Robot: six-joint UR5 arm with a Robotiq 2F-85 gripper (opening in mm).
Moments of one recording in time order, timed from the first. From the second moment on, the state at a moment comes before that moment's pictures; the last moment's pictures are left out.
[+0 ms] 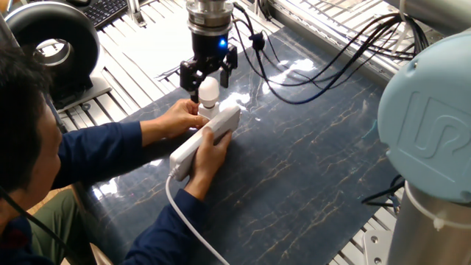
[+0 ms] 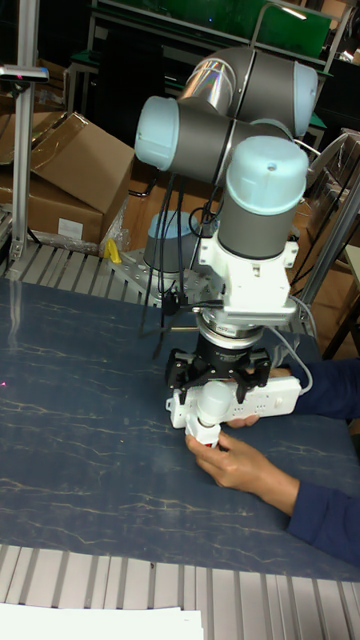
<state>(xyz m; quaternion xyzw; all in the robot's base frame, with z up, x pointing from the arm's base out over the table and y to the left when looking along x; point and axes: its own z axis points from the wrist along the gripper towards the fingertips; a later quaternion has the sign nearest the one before) 0.583 0.077 0.126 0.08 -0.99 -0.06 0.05</state>
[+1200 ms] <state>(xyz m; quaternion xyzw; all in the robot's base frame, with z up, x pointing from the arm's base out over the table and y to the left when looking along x) 0.610 0.087 0.133 0.38 -0.92 0.00 -0.03</state>
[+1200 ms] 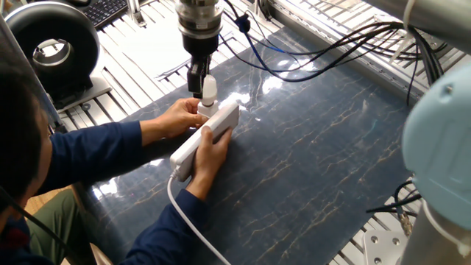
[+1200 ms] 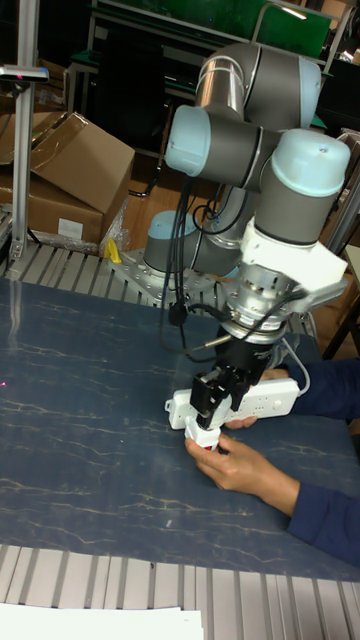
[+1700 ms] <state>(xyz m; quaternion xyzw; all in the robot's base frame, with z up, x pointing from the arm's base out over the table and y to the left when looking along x) 0.609 0.098 0.133 0.46 -0.89 0.01 -0.05</state>
